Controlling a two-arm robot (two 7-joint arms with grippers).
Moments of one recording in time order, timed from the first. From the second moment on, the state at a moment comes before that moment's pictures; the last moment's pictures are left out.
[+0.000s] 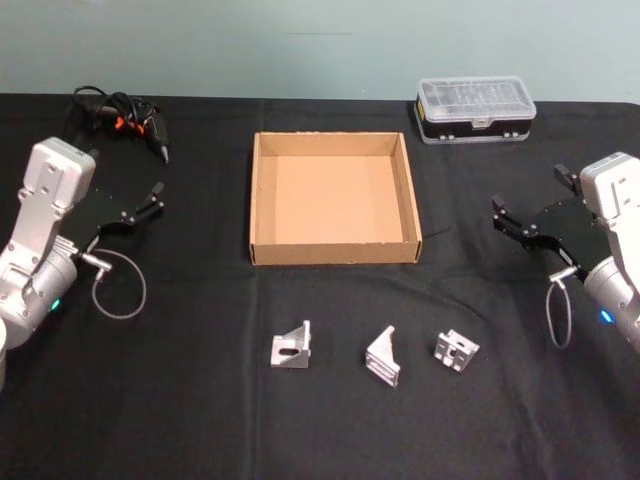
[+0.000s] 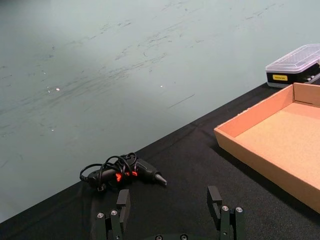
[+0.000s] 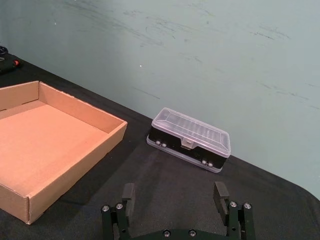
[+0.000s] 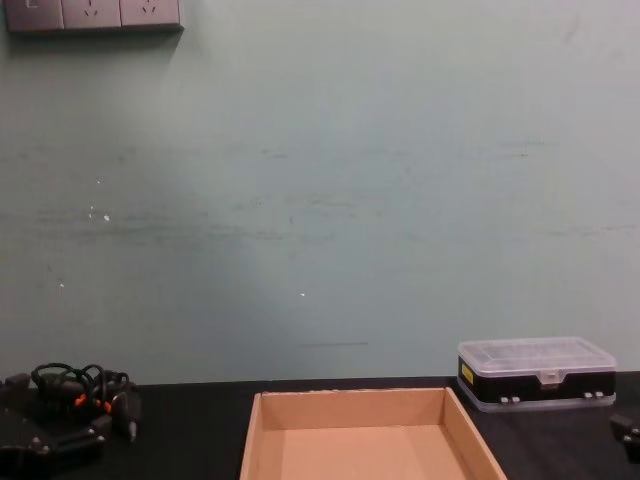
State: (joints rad) left arm -0.20 0.60 0.45 -1.41 -0.25 -0.12 0.03; right arm 0.20 0.60 -0.45 -1.41 0.25 -0.12 -0.03
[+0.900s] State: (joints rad) left arm -0.20 0.60 0.45 -1.41 -0.25 -0.12 0.03; right arm 0.20 0.60 -0.45 -1.41 0.25 -0.12 -0.03
